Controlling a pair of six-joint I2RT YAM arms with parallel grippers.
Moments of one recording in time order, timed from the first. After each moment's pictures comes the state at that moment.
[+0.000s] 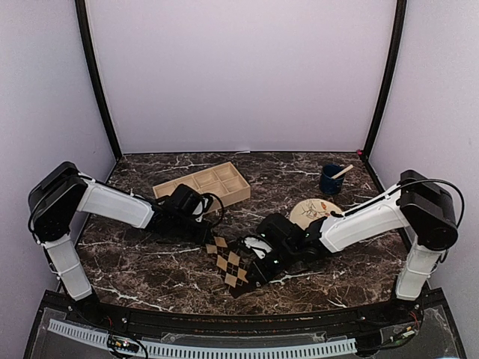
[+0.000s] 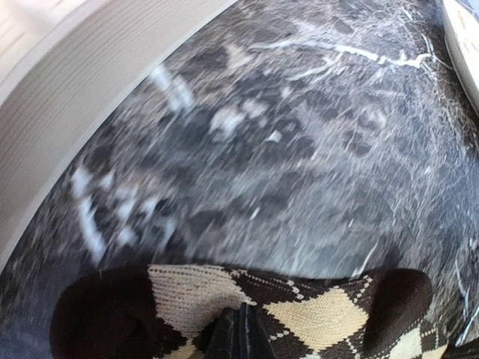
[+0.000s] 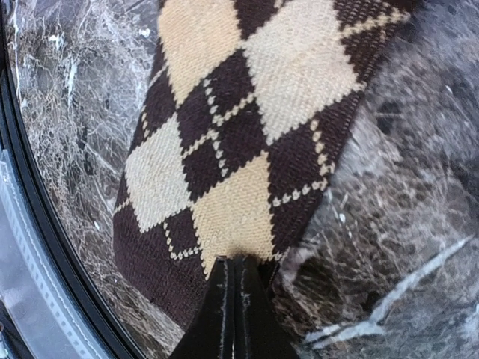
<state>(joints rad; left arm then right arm) -0.75 1.76 0.87 -0.05 0.02 -0.40 1.09 1.79 0.90 -0.09 -0.25 0.41</state>
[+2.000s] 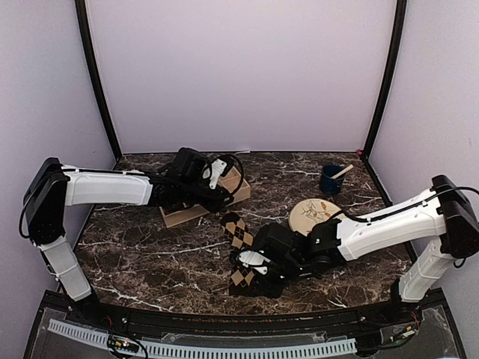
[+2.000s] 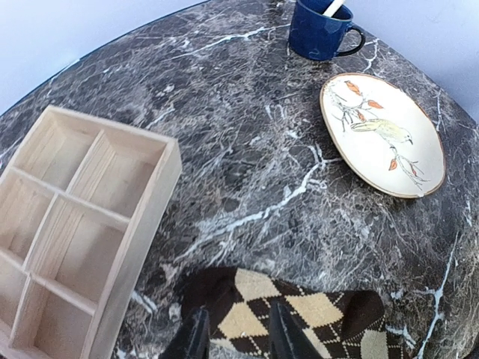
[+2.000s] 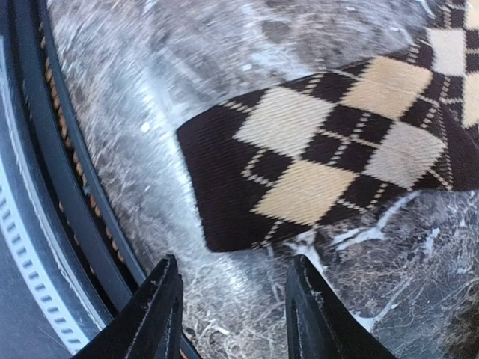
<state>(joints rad) -0.76 1.75 1.18 -0.09 0.08 -0.07 1.28 1.61 0.96 -0.38 -0.02 0.18</state>
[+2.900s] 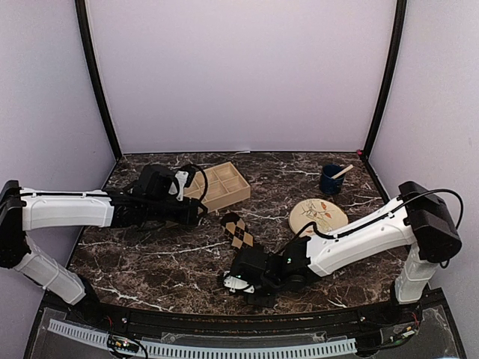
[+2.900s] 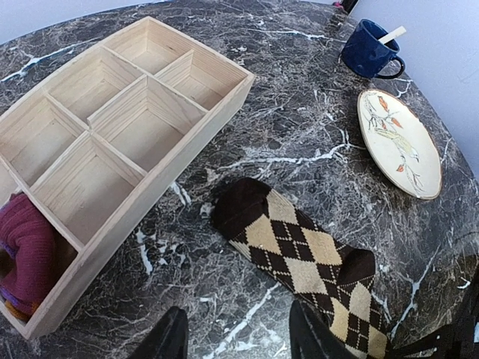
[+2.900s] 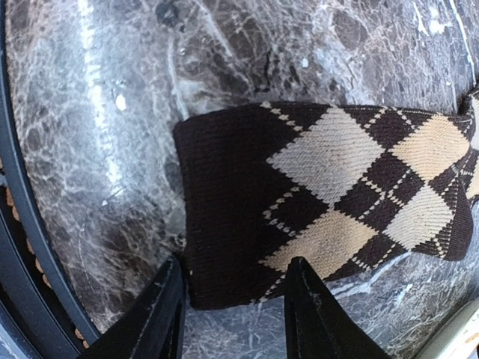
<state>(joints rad) -0.74 1.41 0.83 -0.09 -0.02 -0.38 1.39 1.81 1.06 -0.42 0.19 -0.11</state>
